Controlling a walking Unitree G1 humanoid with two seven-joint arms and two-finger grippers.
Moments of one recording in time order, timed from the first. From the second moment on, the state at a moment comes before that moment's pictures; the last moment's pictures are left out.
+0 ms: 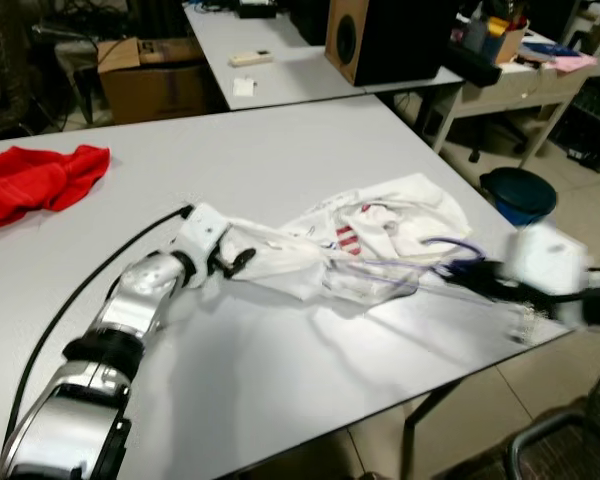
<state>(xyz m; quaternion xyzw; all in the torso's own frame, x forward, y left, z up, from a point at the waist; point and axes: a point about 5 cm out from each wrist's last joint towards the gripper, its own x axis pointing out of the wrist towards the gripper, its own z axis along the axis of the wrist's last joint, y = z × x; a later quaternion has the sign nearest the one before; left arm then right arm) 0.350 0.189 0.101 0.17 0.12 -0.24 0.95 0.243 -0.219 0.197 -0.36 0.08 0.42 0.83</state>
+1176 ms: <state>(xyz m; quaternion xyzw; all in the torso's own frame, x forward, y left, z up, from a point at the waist) 0.338 0.152 0.159 0.14 0.05 -0.42 0.90 0.247 -0.200 0.192 -0.29 0.01 0.40 0.87</state>
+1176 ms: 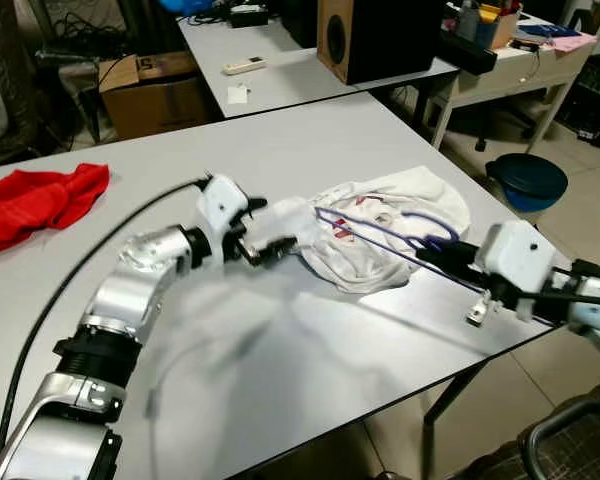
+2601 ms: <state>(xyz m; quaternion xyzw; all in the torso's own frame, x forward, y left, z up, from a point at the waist) 0.327 0.155 0.145 0.12 0.02 -0.36 0.93 0.244 -0.186 0.205 -0.21 -0.01 0.43 0.88</state>
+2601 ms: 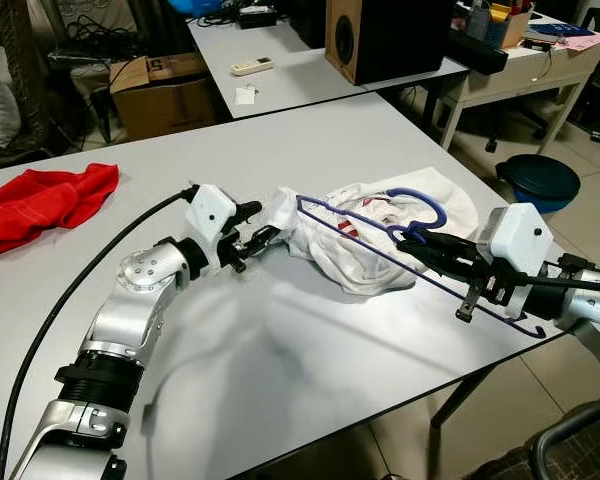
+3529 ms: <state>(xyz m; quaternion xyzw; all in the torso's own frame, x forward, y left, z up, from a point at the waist) 0.346 0.156 0.153 0.12 0.00 -0.30 0.95 0.244 -0.185 0.205 -0.21 -0.01 0.43 0.88</state>
